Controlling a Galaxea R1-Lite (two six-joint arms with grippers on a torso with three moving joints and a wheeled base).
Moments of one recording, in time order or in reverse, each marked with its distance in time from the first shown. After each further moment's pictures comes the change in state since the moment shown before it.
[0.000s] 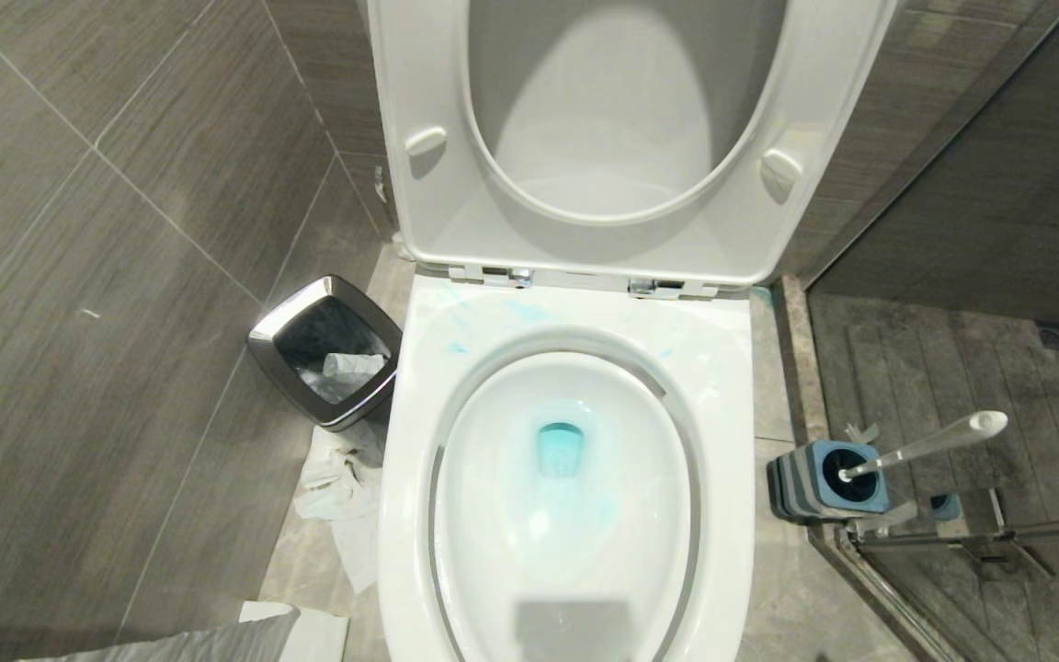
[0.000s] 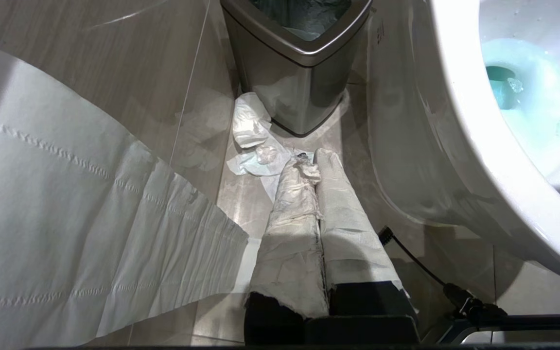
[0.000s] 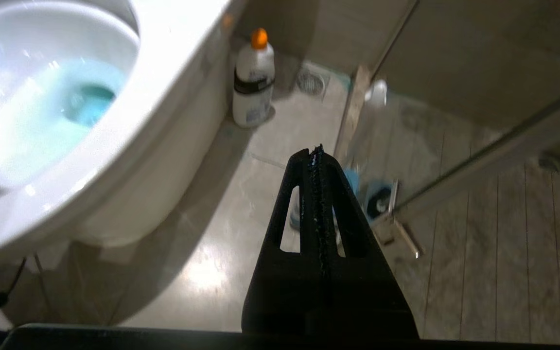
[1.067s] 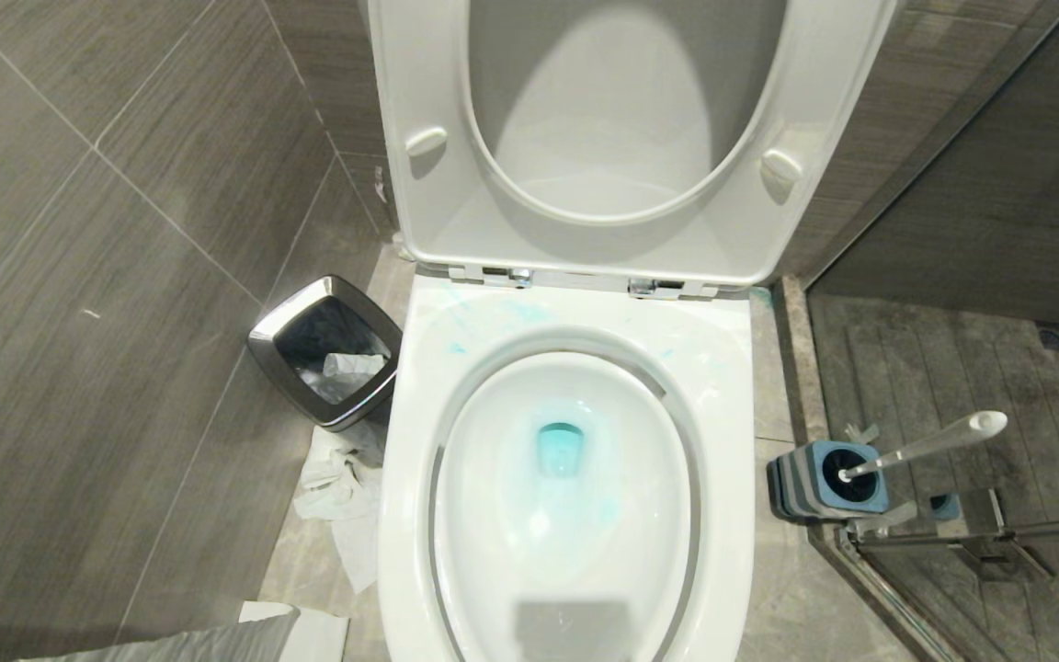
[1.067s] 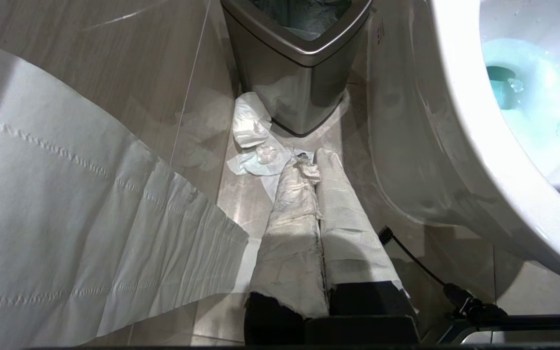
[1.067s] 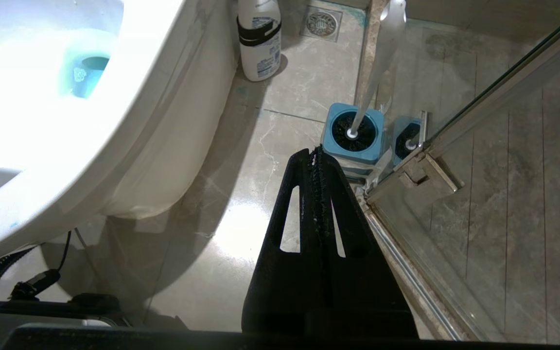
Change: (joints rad) left arm 0.000 0.000 0.000 0.000 0.000 0.000; right arm 0.000 -0.001 0.027 0.108 -0.037 0.145
